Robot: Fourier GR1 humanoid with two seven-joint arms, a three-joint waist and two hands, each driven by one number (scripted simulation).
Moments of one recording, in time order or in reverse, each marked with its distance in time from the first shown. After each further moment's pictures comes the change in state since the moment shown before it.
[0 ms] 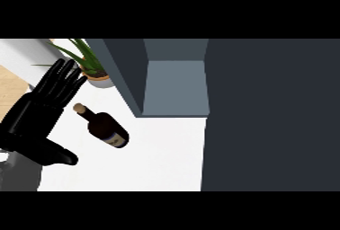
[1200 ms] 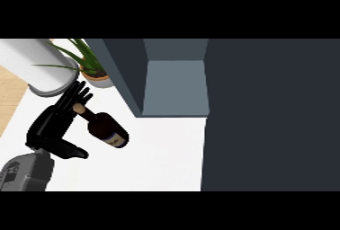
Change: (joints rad) left arm -0.025 0.042 0.038 0.508 -0.236 -0.196 -0.393; right arm -0.048 0.009 -0.022 0.015 -0.018 0.023 0.022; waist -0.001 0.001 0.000
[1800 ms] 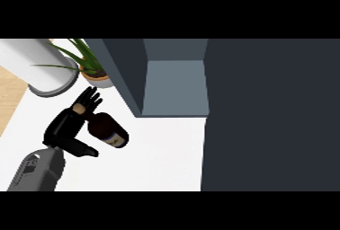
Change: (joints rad) left arm -0.079 -0.009 -0.016 0.268 -0.104 -0.023 -0.169; right arm -0.019 0.005 -0.001 -0.011 0.015 -0.009 0.029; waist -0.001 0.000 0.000
